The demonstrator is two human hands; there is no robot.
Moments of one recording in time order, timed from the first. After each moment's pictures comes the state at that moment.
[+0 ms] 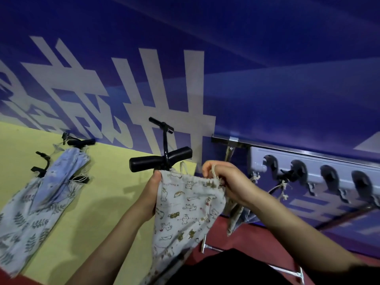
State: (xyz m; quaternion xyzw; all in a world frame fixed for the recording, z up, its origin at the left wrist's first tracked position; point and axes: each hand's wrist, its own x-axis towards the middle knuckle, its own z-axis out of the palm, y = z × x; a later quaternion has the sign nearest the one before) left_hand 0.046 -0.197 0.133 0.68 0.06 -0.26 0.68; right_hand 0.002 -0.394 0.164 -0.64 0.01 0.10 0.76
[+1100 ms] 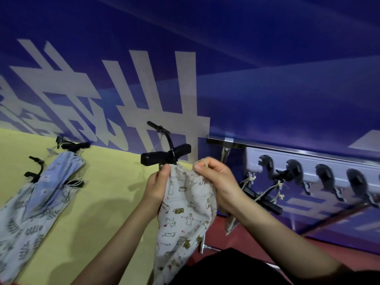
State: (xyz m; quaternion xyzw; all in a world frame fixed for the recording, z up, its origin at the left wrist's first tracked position) left_hand 0.048 -0.227 0.149 0.74 0.06 -0.15 0.65; right_hand 0.002 -0.379 0.158 -0.53 0.09 0.00 0.84
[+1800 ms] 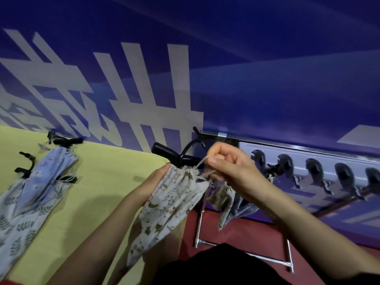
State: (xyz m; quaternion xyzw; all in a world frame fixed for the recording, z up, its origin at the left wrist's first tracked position) left_hand 0.070 -0.224 0.127 0.73 -0.01 -0.34 0.60; right_hand -0.027 -0.415 0.203 -0.60 -0.08 0.00 0.79
